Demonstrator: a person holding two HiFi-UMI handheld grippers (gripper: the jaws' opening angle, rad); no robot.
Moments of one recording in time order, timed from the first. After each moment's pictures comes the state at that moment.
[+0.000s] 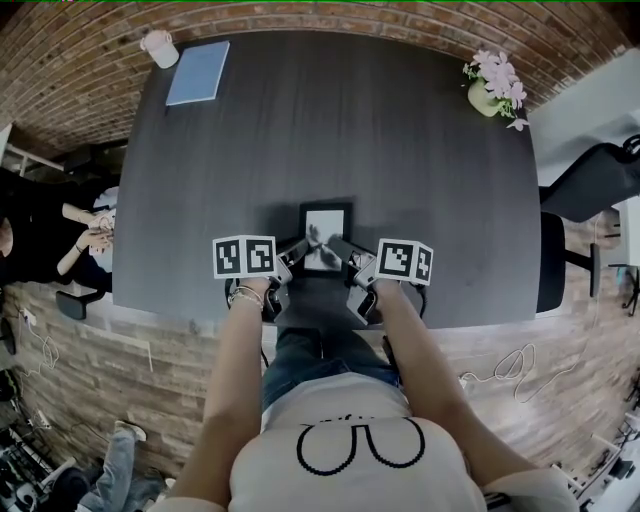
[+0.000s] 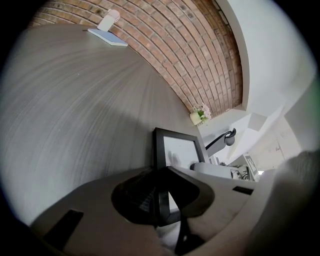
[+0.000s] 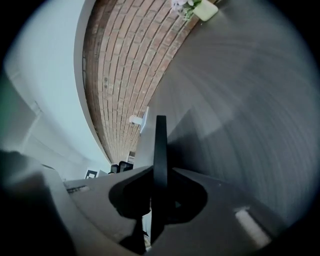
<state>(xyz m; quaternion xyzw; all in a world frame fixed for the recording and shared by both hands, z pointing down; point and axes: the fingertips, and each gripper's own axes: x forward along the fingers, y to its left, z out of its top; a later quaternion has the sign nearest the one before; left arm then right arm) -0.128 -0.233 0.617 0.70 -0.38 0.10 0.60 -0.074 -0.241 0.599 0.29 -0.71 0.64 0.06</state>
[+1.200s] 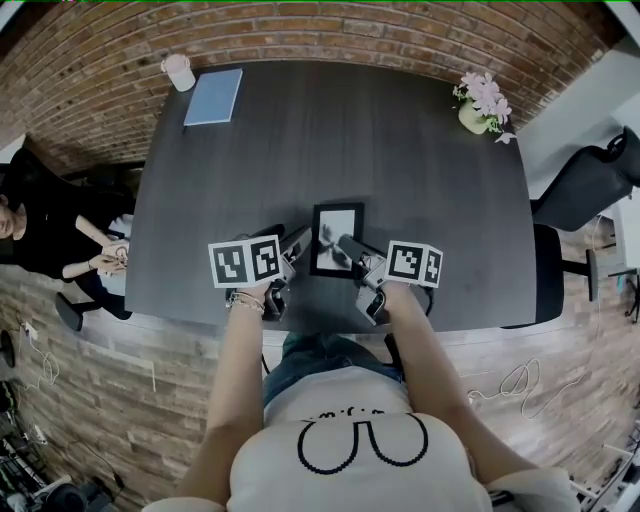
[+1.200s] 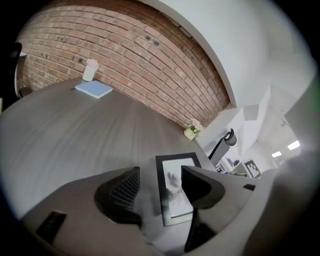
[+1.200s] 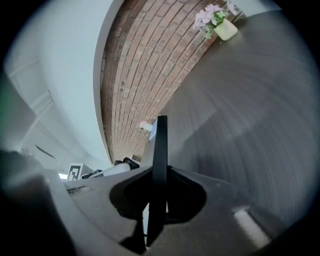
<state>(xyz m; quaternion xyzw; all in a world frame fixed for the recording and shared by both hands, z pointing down) -0.167 -0.250 0.520 0.75 -0.47 0.09 0.46 -0.077 -0.242 0.544 0.31 -0.75 0.58 0.03</state>
